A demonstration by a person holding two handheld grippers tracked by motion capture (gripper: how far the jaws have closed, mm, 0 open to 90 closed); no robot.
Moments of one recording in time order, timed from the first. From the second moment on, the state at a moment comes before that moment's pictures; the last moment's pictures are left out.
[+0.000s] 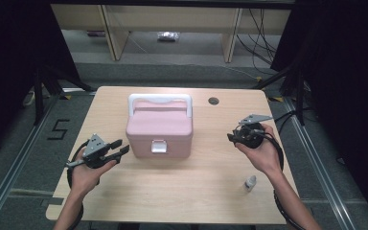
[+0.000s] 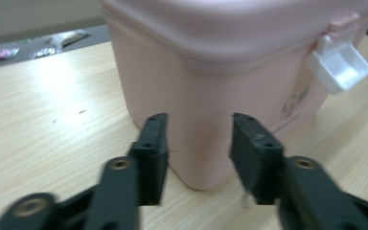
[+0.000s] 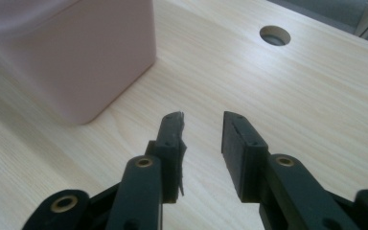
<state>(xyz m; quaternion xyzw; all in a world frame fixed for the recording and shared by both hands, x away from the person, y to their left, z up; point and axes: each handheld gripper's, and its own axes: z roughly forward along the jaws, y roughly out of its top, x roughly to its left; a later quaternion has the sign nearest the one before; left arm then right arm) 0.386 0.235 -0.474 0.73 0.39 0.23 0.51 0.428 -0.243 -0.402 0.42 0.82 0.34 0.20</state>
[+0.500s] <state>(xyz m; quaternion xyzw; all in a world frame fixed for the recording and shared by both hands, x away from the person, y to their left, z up) 0.394 0.246 -0.468 0.69 0.44 0.26 0.51 0.437 -0.231 -0.415 0.41 0.82 0.36 0.18</state>
